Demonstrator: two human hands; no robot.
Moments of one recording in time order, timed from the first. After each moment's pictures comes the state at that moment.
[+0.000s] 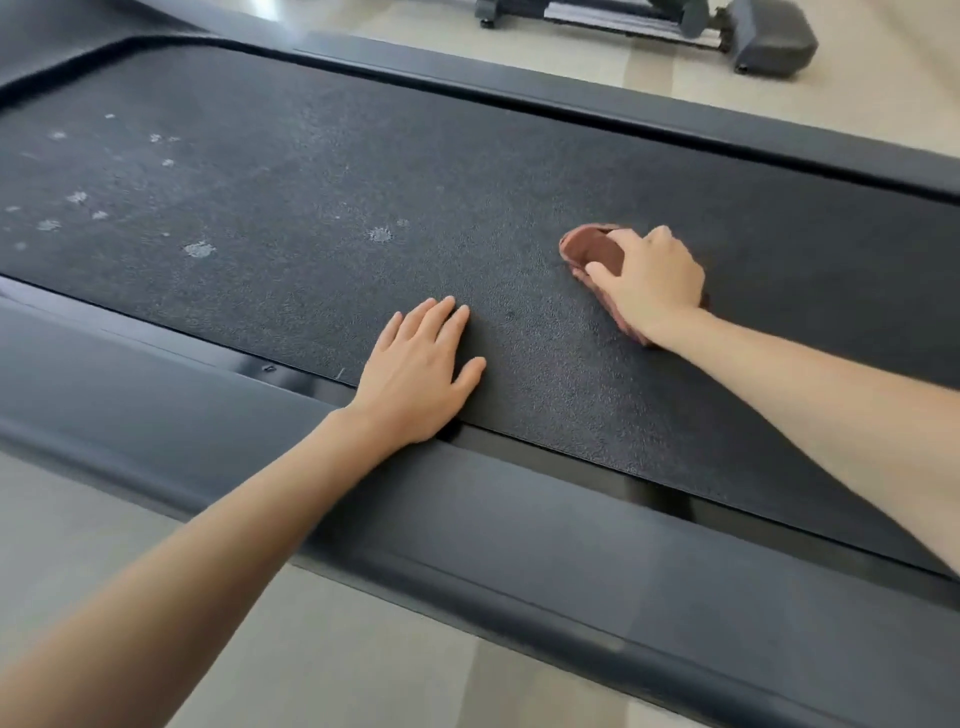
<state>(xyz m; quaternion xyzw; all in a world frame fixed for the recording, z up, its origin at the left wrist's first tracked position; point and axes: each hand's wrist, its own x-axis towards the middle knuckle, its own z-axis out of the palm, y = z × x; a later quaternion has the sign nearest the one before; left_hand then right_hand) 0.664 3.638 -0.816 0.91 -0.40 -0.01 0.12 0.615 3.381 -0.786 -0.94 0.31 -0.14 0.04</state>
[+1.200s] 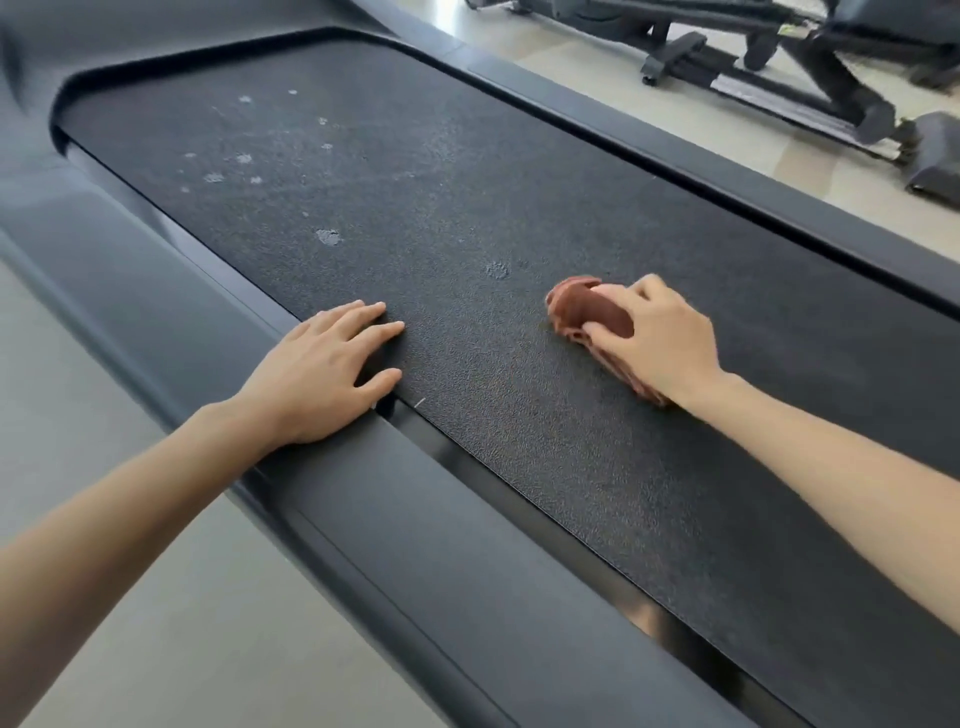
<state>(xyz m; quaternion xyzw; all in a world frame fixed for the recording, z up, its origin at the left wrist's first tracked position) 0.719 3.756 -0.802 0.95 -0.28 -0.01 0.11 0.697 3.422 -0.783 -0.99 0.00 -0.15 0.03</state>
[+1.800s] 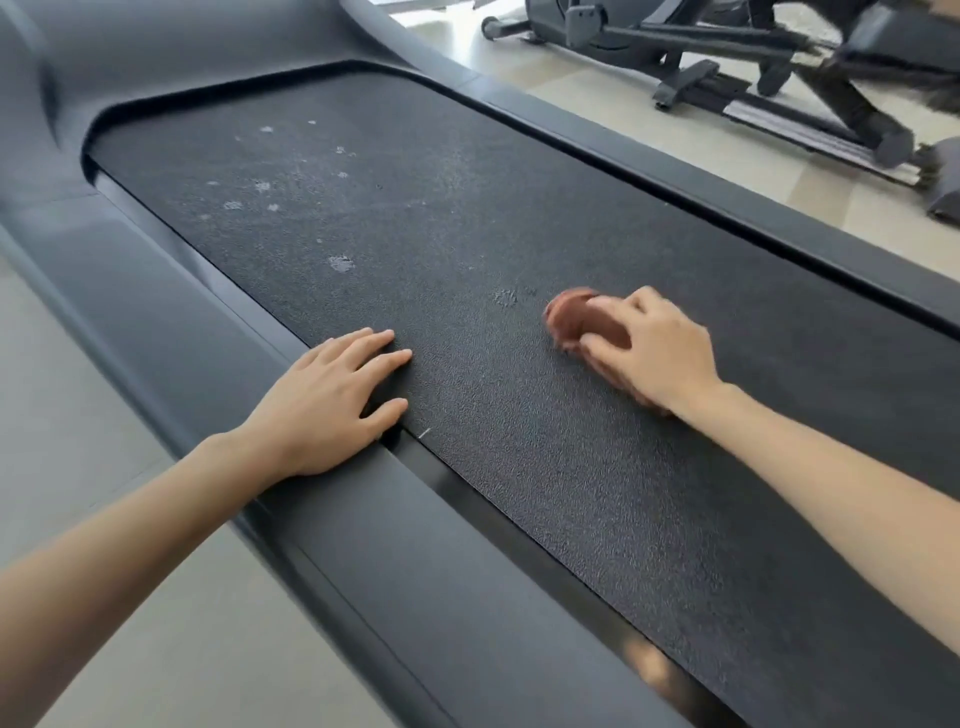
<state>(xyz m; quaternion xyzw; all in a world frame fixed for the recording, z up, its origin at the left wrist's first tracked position) 0.718 3.755 -0.800 0.96 -0.28 -0.02 0.10 0.722 3.421 -0.784 -0.99 -0.01 -0.14 0.04</state>
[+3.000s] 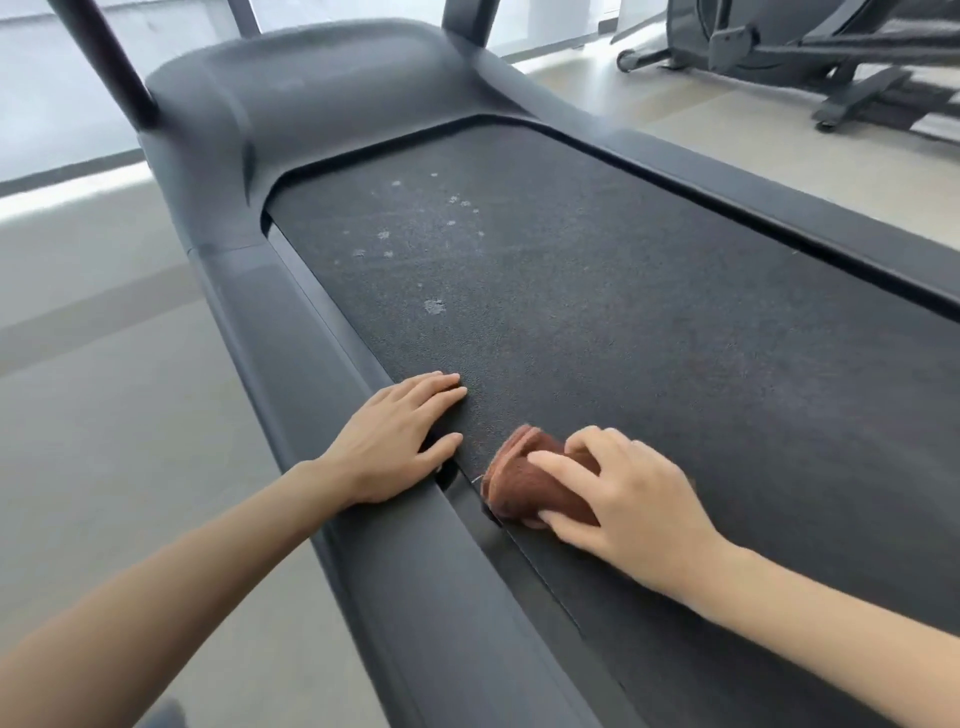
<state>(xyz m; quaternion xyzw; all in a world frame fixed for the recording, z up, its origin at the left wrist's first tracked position) 0.711 3.753 -0.796 0.97 -0.23 -0.02 0.10 0.667 3.492 -0.795 -0.92 -0.33 -0.18 0.09</state>
